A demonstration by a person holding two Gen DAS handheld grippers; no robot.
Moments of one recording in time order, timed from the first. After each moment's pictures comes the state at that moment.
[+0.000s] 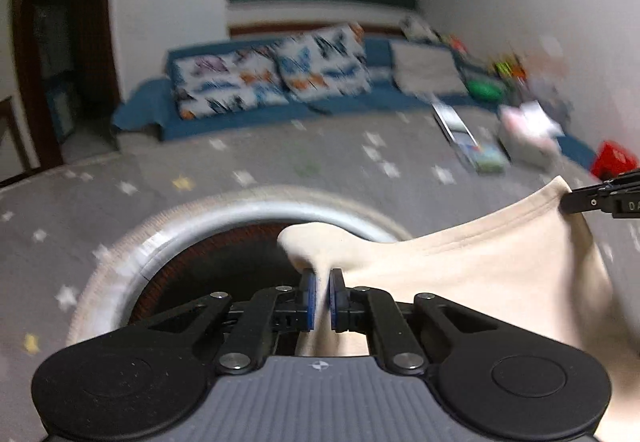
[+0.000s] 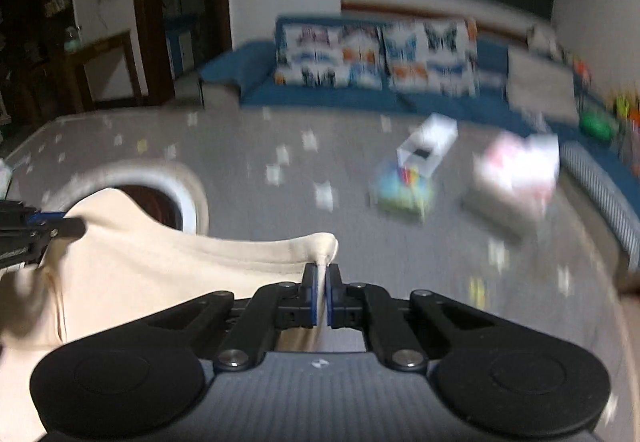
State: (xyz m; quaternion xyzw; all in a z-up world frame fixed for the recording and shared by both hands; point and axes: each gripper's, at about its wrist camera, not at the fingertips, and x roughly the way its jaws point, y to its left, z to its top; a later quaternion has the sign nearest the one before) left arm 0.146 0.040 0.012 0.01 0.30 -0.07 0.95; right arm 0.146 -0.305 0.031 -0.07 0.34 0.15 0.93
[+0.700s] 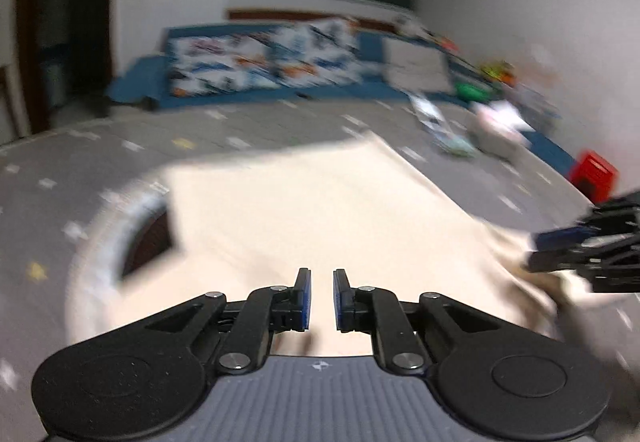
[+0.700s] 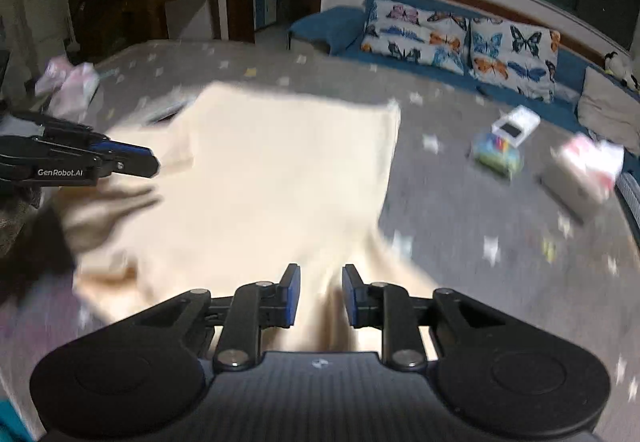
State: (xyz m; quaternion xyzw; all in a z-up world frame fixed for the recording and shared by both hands) left arm 0.074 0.028 -0.002 -0.01 0.35 -0.14 0.93; right arm 0.045 -0.278 0.005 -0.14 0.39 0.26 0.87
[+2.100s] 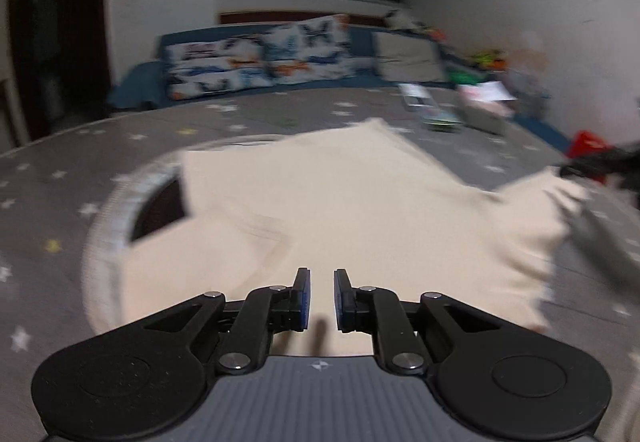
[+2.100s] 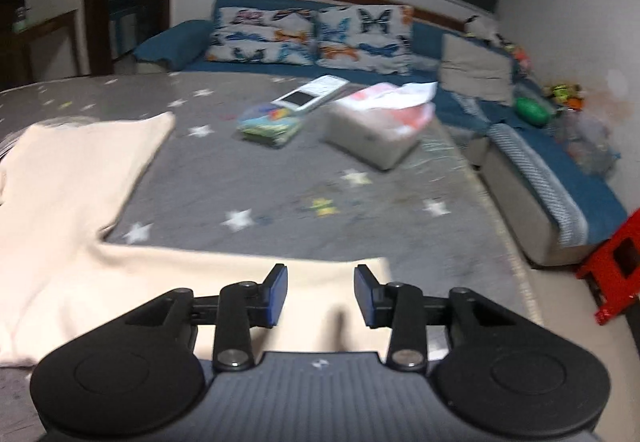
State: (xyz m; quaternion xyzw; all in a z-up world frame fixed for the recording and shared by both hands) left arm 0.056 0.045 -0.002 0.02 0.34 -0.09 0.94; right arm 0.101 -0.409 -0.001 -0.10 0.37 0.07 0.92
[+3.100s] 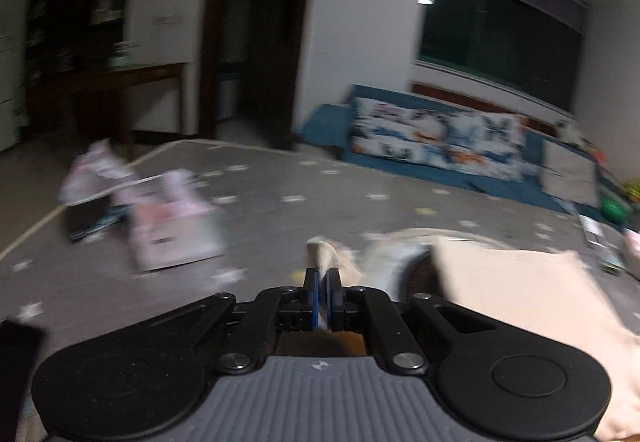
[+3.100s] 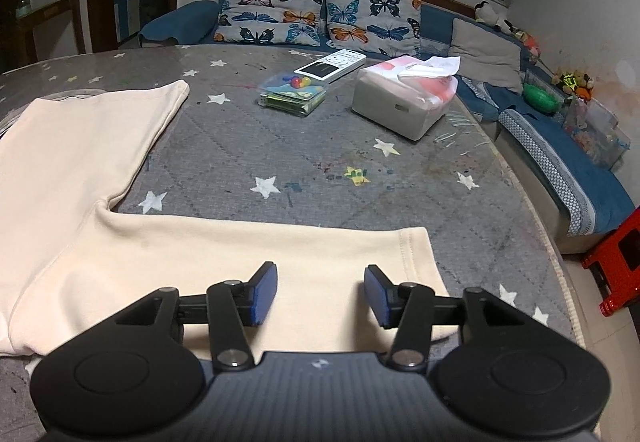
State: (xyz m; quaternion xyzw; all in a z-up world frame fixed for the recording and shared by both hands) left arm -0.004 0.210 0.022 -0.11 0.24 0.17 0.95; right arm 0.100 -0.391 -0.022 -0.10 0.40 0.06 0.91
